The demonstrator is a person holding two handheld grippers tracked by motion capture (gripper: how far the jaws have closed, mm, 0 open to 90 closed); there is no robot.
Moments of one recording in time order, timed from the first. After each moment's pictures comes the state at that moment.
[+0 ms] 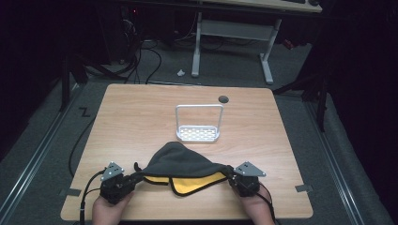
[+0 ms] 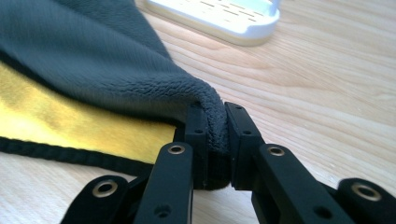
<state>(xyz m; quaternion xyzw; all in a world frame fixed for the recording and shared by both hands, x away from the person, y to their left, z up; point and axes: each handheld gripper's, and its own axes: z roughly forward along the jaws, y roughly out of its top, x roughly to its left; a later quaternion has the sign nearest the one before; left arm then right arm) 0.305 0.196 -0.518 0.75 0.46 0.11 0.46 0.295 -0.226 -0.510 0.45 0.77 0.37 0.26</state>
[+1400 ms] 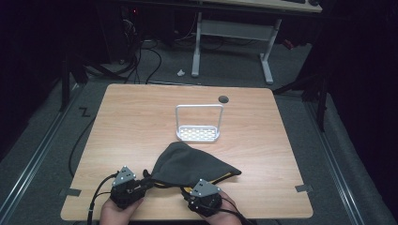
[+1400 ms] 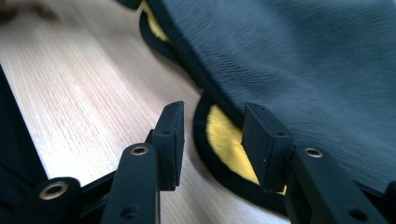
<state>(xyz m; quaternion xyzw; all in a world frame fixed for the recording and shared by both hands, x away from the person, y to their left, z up) 0.293 0.165 -0.521 0.79 0.40 0.09 0.46 0.261 -0.112 -0.523 0.31 0.86 0.37 0.18</state>
